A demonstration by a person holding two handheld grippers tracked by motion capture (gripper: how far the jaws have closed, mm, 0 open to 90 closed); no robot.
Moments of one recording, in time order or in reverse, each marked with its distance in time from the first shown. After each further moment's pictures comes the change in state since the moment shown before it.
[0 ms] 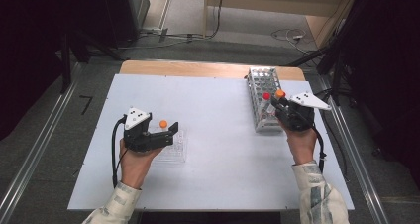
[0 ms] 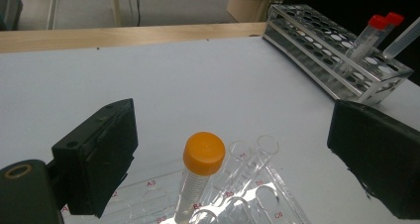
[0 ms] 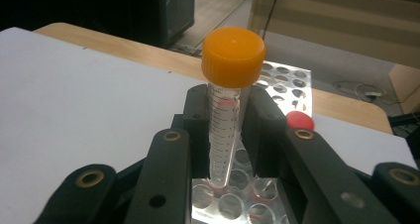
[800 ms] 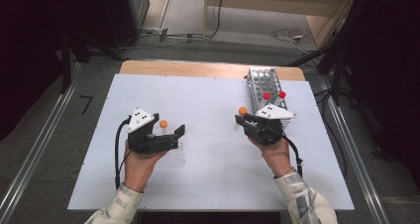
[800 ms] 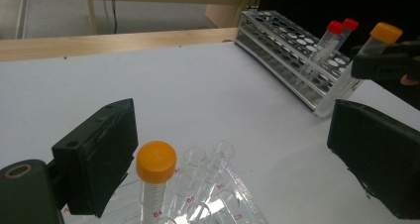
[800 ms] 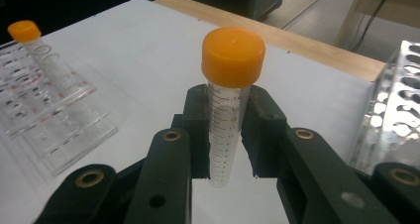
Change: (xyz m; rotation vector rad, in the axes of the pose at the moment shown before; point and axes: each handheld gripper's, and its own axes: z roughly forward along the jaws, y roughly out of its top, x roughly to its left) left arm -0.016 0.002 -0.004 -0.019 -0.087 0.024; right arm 0.074 -0.014 0.011 0.075 0.314 -0.066
